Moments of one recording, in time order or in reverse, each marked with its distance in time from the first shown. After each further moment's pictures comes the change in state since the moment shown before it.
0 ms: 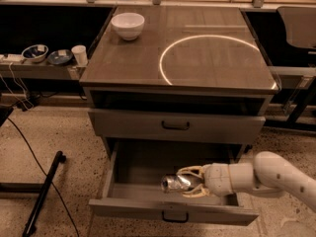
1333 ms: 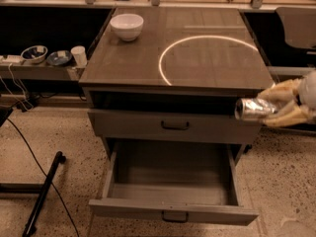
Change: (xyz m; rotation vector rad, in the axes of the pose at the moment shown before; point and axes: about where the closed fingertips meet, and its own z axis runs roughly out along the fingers) arm -0.152 -0.137 -0.273 0.079 0.362 0.141
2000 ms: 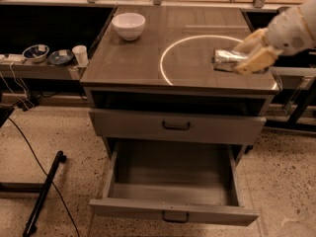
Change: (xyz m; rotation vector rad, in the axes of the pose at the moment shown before) arm -0.065 -0.121 0.022 -0.021 0.082 0.131
